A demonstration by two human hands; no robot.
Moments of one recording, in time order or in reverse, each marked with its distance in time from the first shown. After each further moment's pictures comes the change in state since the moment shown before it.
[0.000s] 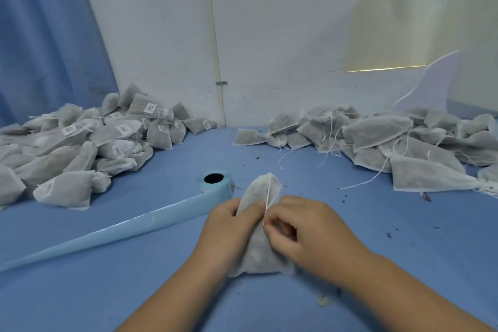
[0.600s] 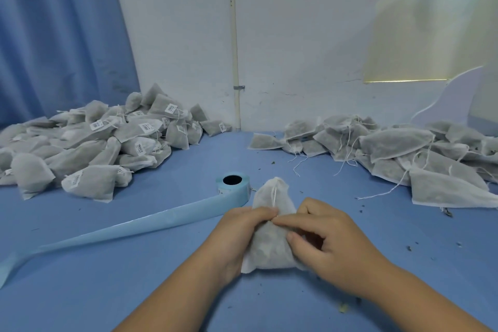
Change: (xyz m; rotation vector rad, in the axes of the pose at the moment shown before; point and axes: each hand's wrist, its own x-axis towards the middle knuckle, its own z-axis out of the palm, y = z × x) left_hand 0.004 -0.003 -0.019 -0.304 -0.195 -0.246; right_hand -0.005 -0.004 0.003 0.199 -0.015 0.113
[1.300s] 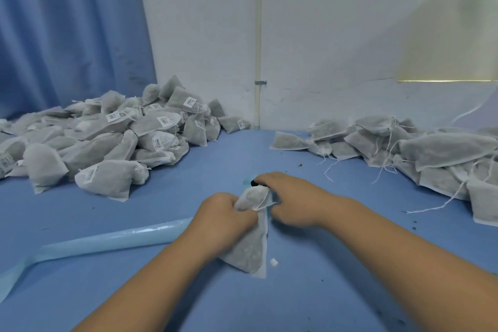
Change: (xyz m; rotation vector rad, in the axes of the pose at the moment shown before) left_hand 0.032 0.025 -0.082 0.909 0.394 0.193; right_hand 0.137 0.022 0.071 -0.242 -0.523 0.137
